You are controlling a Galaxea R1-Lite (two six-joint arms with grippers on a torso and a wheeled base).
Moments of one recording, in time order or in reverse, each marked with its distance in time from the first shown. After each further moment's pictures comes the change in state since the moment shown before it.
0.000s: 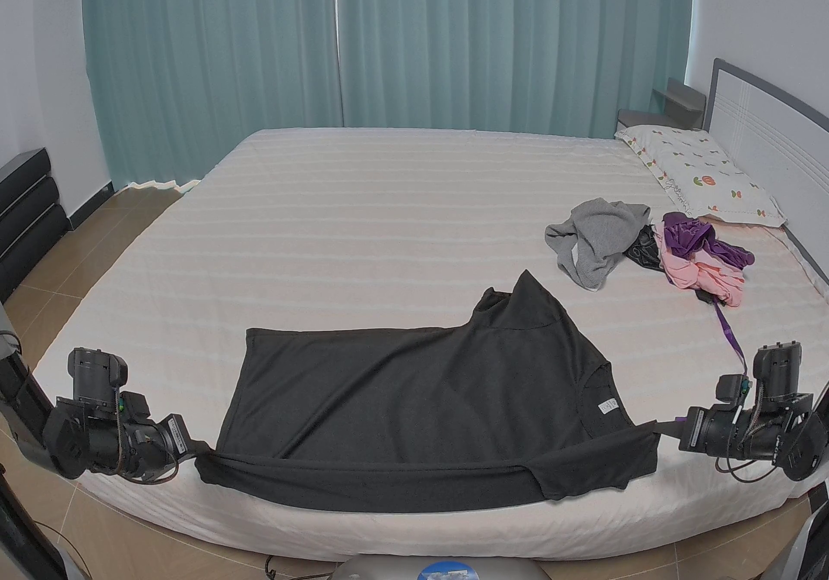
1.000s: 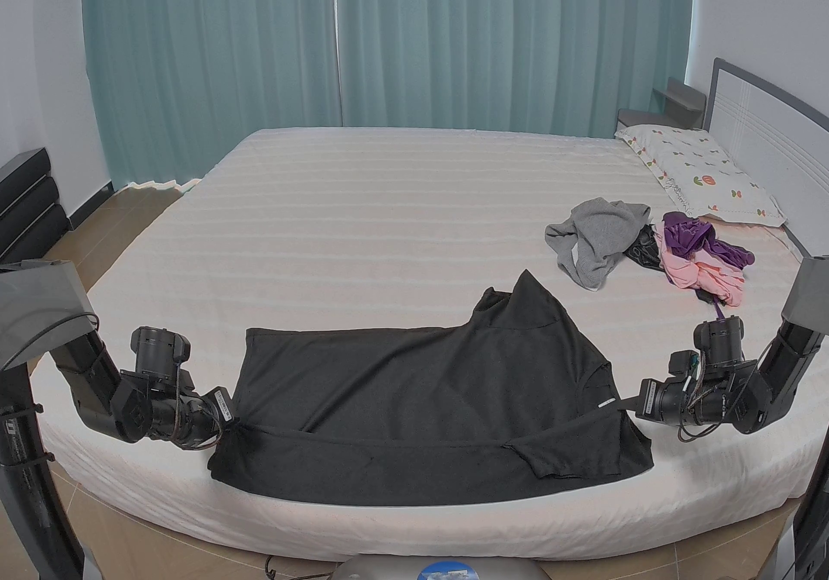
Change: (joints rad) left arm -0.110 0.303 -0.310 -0.002 0.157 -0.071; right arm 0.051 0.296 -0.376 0.154 -0.045 0.011
